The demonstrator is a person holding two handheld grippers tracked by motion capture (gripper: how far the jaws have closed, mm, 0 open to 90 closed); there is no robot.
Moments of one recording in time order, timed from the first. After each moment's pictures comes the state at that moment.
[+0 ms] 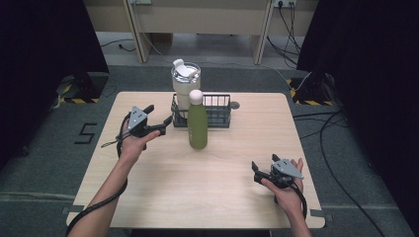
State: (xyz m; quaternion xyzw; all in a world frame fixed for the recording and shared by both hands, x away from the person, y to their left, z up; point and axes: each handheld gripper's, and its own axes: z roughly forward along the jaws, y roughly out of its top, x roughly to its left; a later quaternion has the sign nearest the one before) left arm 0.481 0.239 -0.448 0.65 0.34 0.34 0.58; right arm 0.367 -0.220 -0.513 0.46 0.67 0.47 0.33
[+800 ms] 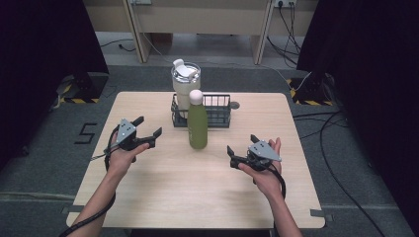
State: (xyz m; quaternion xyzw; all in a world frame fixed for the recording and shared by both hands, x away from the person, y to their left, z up) left arm 0.445 0.266 -0.466 0.66 0.35 0.34 0.57; right arm 0.396 -0.146 -0.464 0.38 0.68 0.53 0.34
